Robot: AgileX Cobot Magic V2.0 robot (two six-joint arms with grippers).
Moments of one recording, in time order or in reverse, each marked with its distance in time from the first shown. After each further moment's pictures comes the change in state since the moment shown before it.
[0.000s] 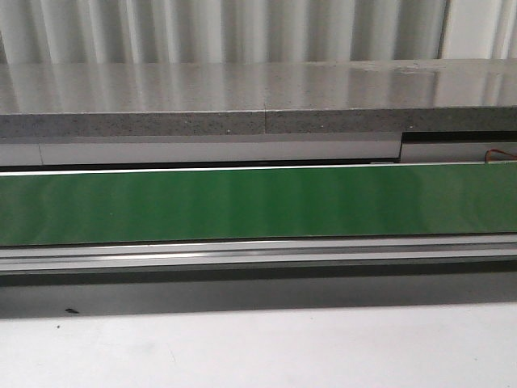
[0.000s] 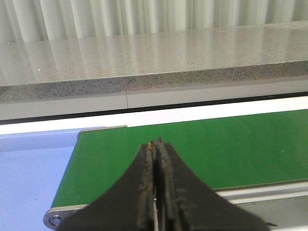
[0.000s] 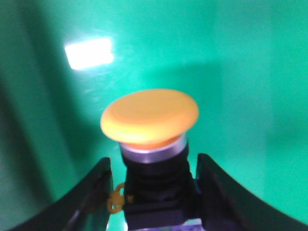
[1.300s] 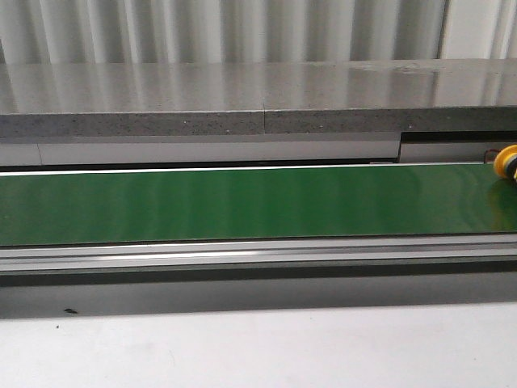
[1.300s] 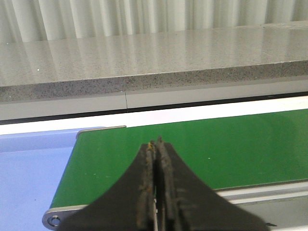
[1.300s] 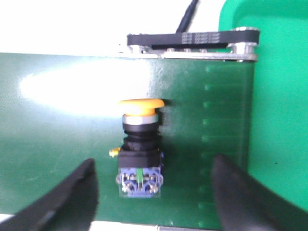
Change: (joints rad) left arm 0.000 0.000 0.000 0.000 0.000 0.000; right arm 0.290 -0.257 0.079 0.136 -0.039 0.035
